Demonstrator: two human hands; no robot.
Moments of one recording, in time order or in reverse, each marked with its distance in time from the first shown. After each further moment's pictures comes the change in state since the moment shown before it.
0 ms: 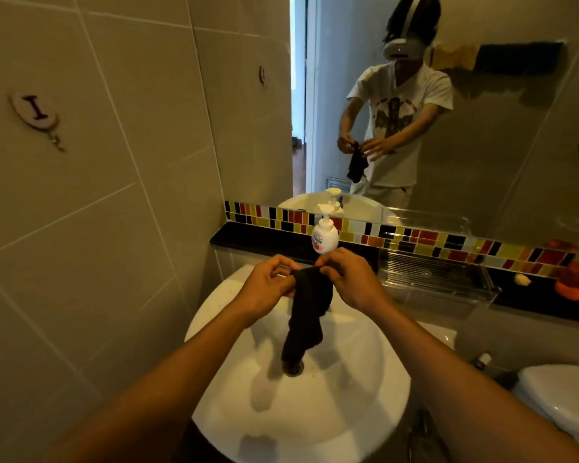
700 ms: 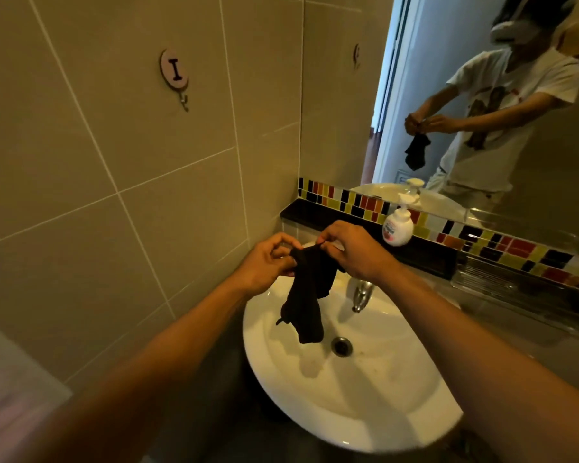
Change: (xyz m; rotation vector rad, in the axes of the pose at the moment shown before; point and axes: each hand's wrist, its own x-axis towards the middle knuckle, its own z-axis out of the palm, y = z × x) left_hand -0.073 -0.018 -0.101 -0.043 0.147 -0.041; right_hand 0.028 -0.097 0.066 -0.157 -0.311 -0.321
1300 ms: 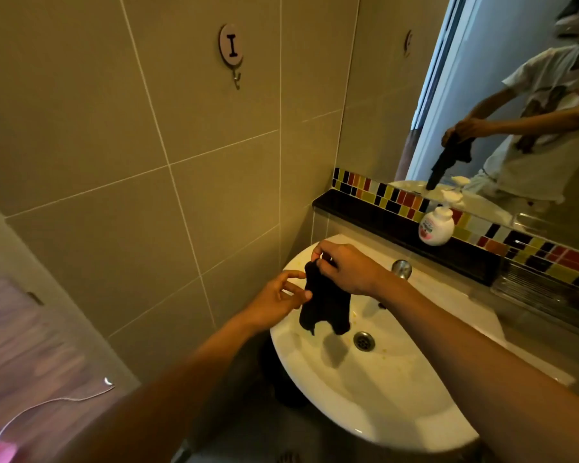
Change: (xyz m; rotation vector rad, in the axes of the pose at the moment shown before) left_hand -0.057 -0.085 -0.010 0.052 0.016 -0.232; right_hand 0.003 -0.035 0.068 0.016 -0.252 -0.052
